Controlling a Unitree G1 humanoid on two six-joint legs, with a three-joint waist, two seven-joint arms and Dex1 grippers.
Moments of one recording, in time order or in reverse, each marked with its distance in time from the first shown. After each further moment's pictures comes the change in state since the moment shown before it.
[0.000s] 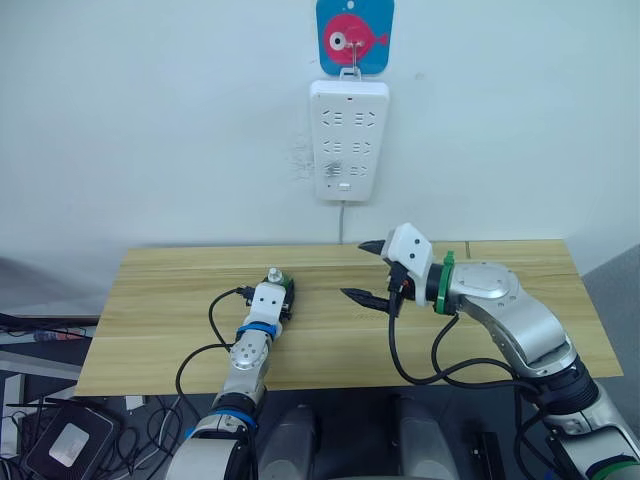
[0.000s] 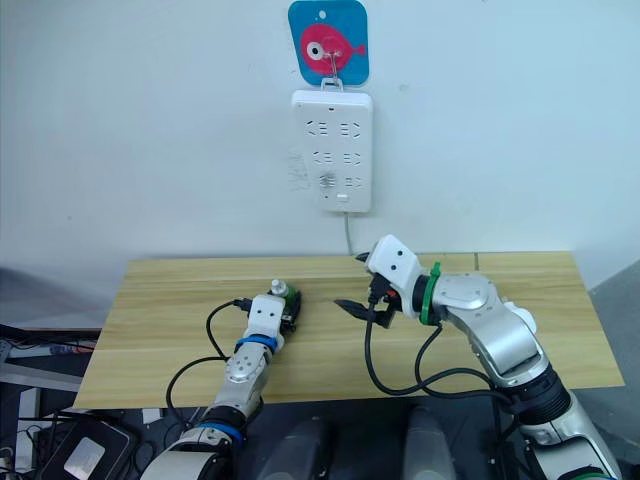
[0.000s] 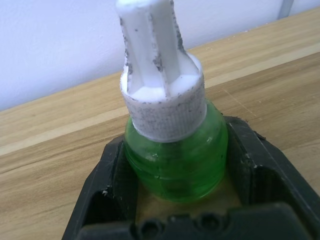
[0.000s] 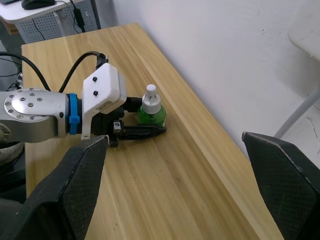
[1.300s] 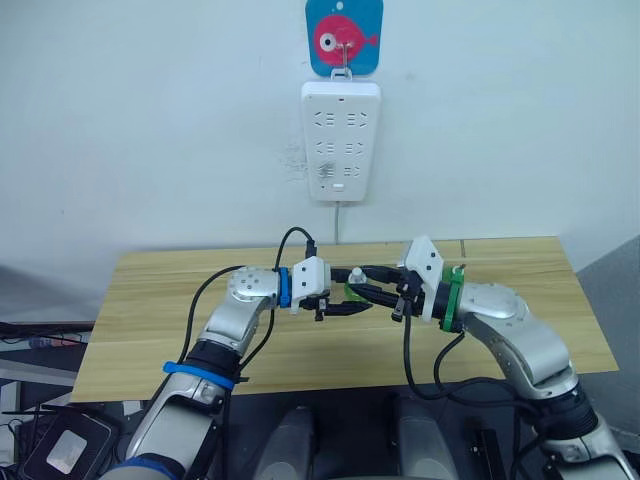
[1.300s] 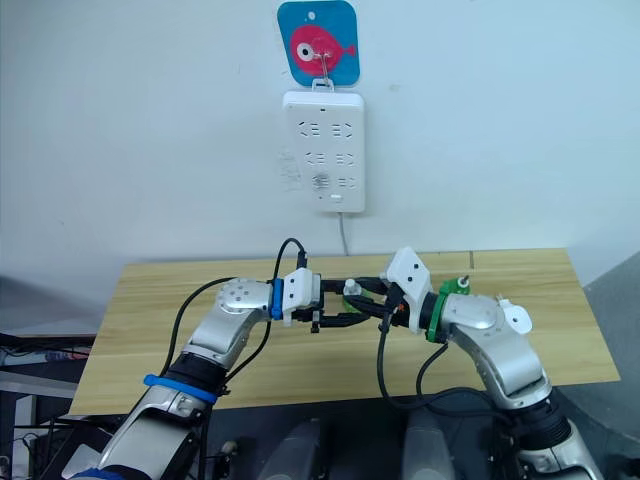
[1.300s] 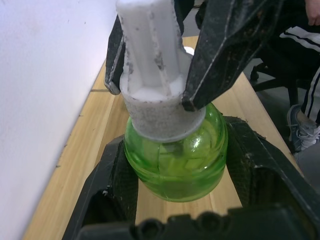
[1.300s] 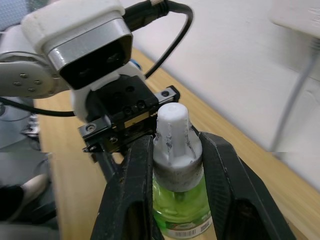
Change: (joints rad) left arm -0.132 0.222 -0.272 -0.625 -0.218 0.468 -1.081; right arm 0.084 0.027 -0.075 0.008 0.109 -0.059 0.122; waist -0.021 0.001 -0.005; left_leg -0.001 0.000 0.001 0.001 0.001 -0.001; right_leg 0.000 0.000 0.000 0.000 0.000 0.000
